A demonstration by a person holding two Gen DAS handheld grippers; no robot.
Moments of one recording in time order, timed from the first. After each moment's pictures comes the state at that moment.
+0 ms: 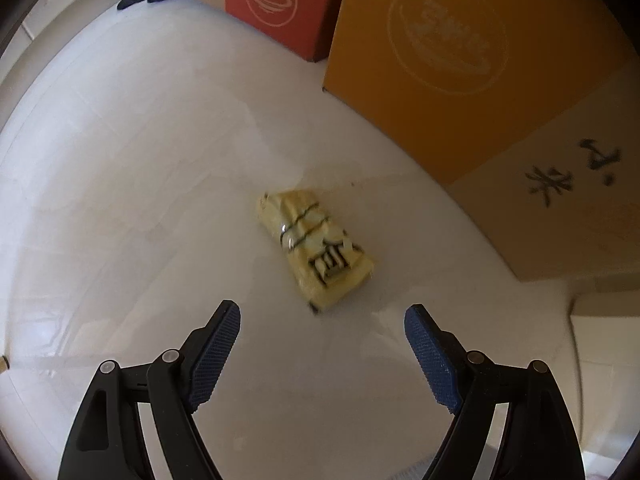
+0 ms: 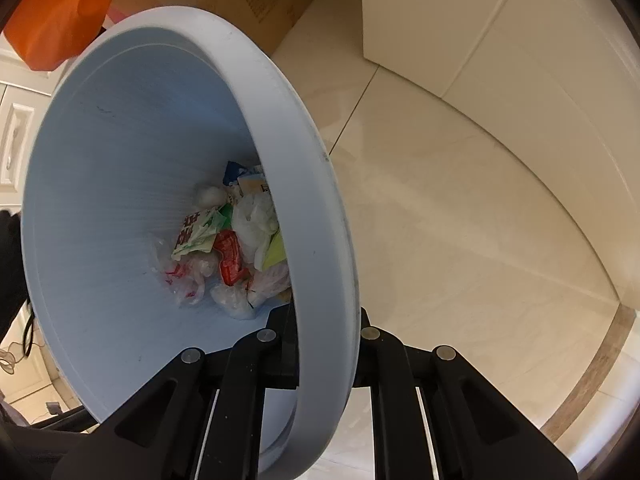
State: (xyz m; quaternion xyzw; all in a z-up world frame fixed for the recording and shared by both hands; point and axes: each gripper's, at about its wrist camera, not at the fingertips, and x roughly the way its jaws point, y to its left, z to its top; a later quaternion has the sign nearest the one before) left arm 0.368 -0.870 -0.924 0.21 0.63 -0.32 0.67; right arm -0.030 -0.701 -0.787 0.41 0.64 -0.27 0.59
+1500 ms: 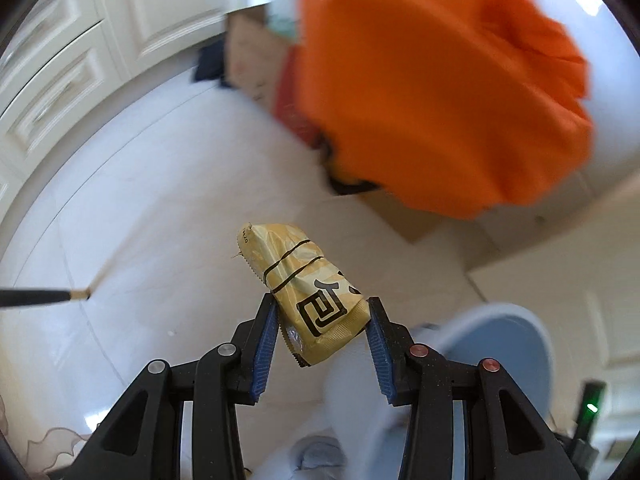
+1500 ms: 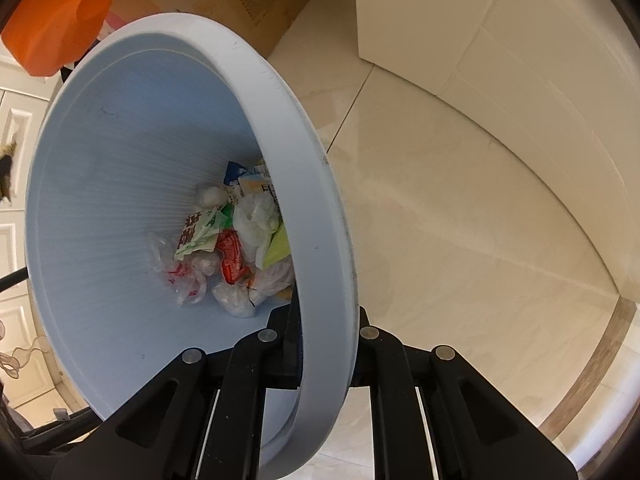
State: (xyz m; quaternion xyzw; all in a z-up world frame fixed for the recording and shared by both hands) left arm 0.355 -0.671 -0.806 0.18 0.59 -0.34 0.71; right arm -0.022 -0.704 -0.787 0.42 0.63 -0.28 0.59
